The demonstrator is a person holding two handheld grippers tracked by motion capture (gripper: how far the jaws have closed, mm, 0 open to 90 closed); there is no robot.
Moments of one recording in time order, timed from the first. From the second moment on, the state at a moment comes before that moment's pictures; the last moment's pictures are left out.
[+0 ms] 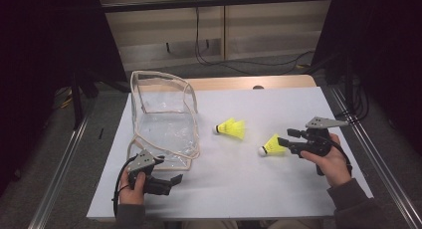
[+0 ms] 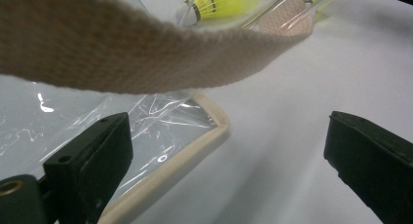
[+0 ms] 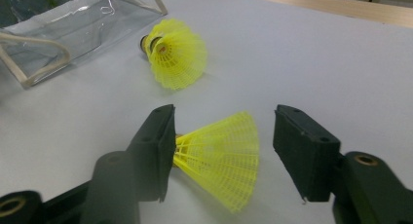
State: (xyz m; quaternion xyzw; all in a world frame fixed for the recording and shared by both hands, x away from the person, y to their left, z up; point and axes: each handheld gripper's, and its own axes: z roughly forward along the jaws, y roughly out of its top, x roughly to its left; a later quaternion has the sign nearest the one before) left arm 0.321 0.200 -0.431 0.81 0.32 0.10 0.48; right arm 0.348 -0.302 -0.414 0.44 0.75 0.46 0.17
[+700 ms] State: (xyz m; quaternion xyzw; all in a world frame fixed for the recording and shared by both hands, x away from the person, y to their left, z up) left arm 0.320 0.199 -0.431 0.81 0.32 0.10 0.48; right arm 0.350 -0.291 -0.428 0.42 0.77 0.45 0.13
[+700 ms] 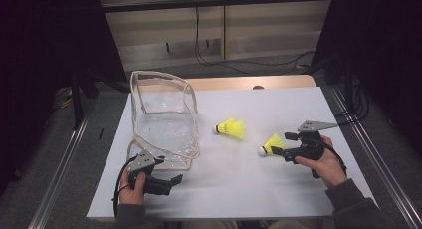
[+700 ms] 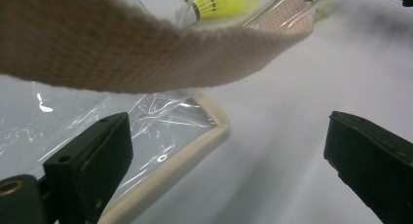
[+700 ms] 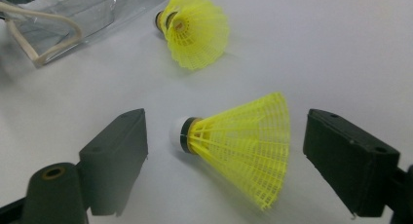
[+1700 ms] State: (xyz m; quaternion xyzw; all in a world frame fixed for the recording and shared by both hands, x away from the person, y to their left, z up) left arm 0.320 0.200 -0.431 0.81 0.32 0.10 0.48; right arm 0.350 -0.284 -0.442 0.40 0.80 0.43 0.11
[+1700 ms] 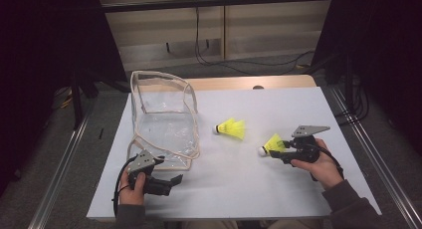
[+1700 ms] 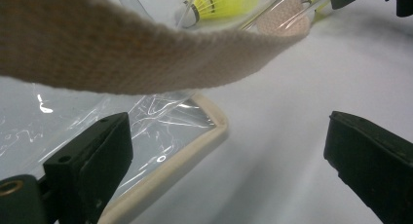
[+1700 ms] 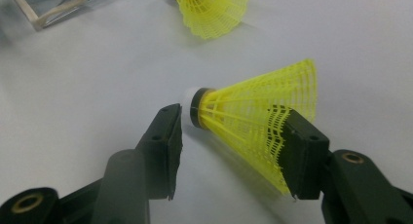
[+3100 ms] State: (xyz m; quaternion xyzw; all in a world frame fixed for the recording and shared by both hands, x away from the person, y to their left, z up) left arm 0.320 0.200 -0.430 0.81 0.32 0.10 0.48; right arm 0.348 -0.280 -0.445 0.37 0.83 0.42 0.09
